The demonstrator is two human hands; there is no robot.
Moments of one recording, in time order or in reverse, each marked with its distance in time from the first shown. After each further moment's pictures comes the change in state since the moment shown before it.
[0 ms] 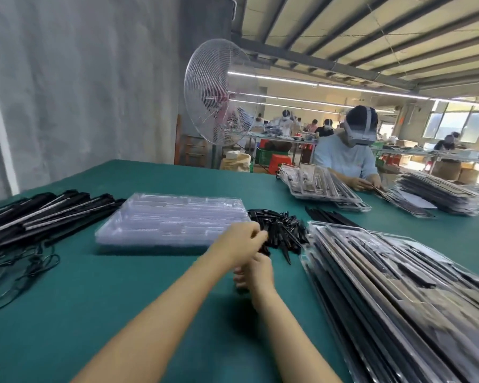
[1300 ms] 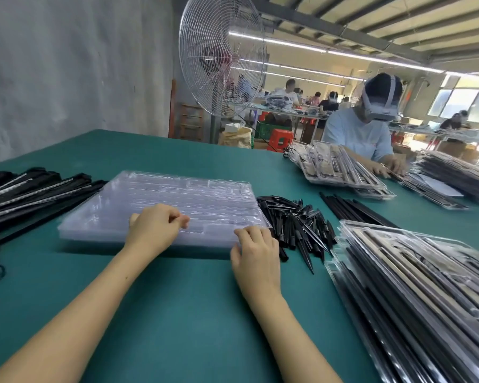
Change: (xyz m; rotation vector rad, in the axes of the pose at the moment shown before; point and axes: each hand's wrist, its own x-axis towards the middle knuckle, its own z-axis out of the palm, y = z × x) left_hand 0.044 -0.163 -0.048 0.181 0.311 -0.374; right_hand 0.046 0.003 0.043 -0.989 0.271 -1.002
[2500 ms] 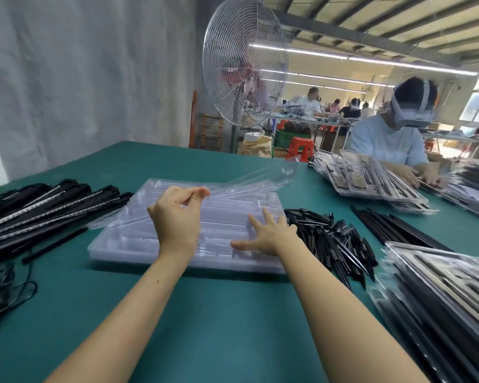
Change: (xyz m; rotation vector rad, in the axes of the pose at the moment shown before) left_hand 0.011 0.021 -0.012 -0.573 0.605 0.133; right_hand 0.106 0.012 0.043 -0.271 -0.989 0.039
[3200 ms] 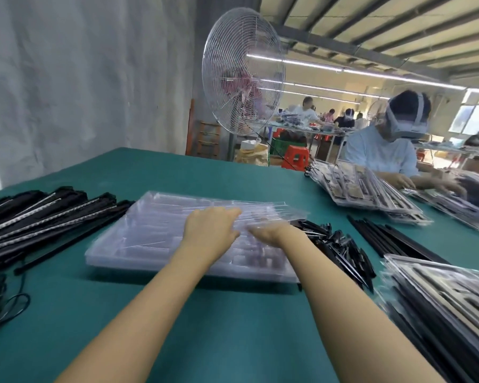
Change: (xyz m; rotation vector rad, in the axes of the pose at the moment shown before) left_hand 0.011 0.007 0.027 0.893 -0.741 0.327; right_hand 0.019 0.001 -0.027 0.335 -0.135 0.060
